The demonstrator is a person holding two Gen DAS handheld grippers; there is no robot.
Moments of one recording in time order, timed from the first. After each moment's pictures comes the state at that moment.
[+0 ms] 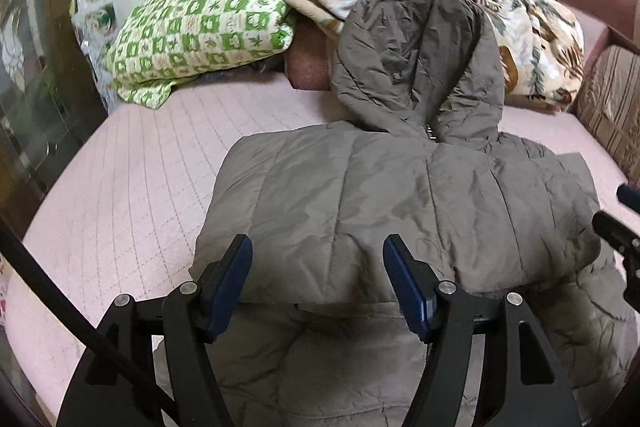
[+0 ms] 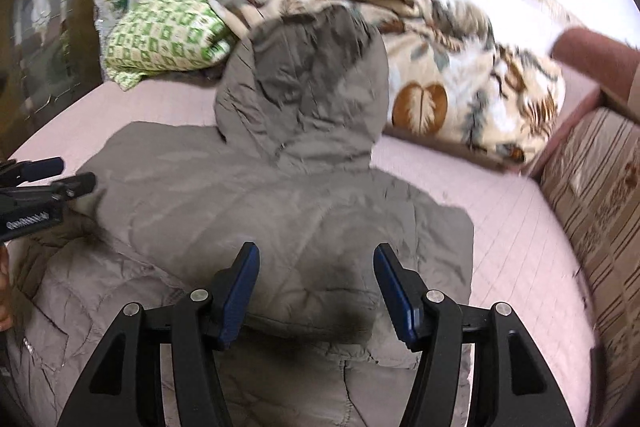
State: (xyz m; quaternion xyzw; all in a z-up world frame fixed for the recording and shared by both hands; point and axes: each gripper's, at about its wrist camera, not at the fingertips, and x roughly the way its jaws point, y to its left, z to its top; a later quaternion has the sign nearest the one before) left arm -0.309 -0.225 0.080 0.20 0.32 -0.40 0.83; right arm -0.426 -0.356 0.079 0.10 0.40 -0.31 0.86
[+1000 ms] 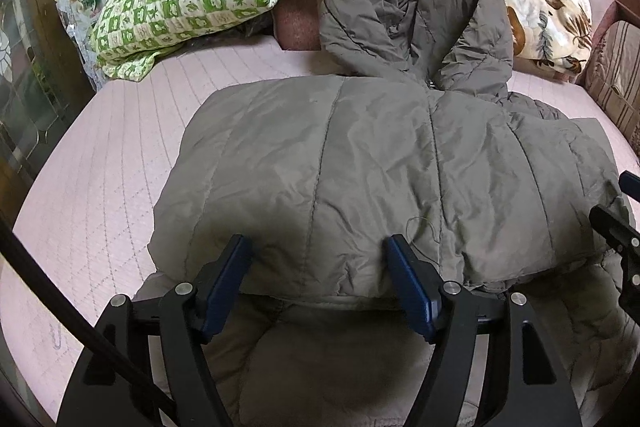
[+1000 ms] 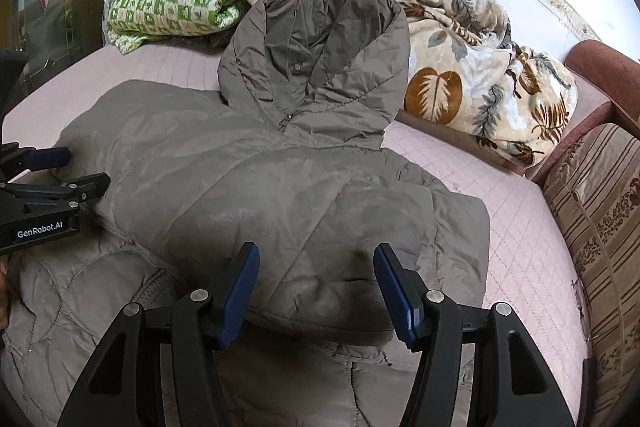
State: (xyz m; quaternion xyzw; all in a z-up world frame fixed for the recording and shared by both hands) left arm -0.307 -0.248 0.037 0.22 0.36 -0.39 0.82; right arm -0.409 -0.355 0.043 0.07 0.44 -0.30 0.84
